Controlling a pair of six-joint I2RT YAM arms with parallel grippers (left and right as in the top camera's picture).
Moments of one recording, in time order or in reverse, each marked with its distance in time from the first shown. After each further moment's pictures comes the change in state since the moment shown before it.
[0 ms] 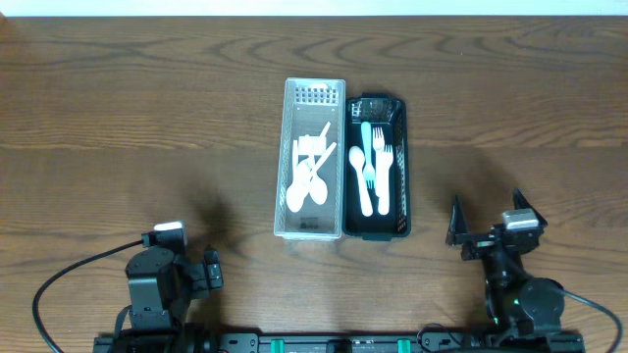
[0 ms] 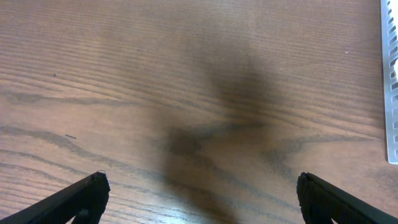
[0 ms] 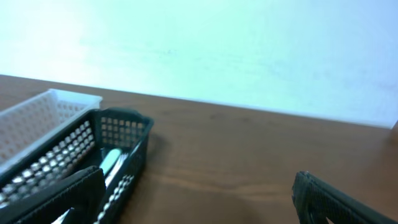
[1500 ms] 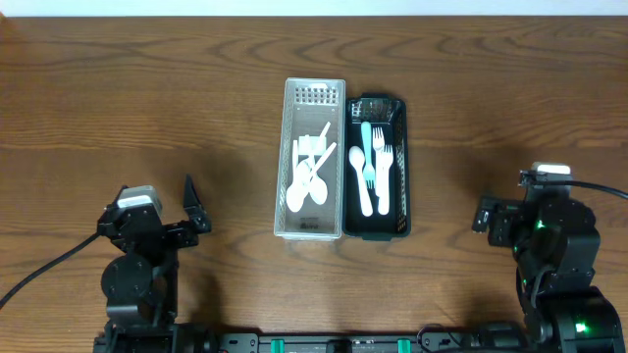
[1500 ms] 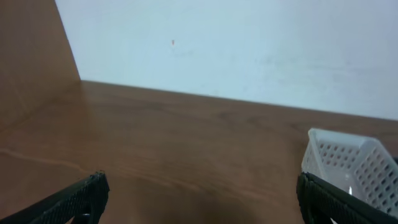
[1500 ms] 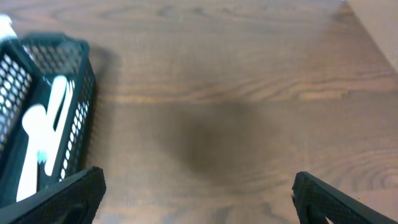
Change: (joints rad) left arm 0.000 -0.002 0.004 0.645 0.000 -0.010; right arm 0.009 0.611 0.678 -0.679 0.247 0.130
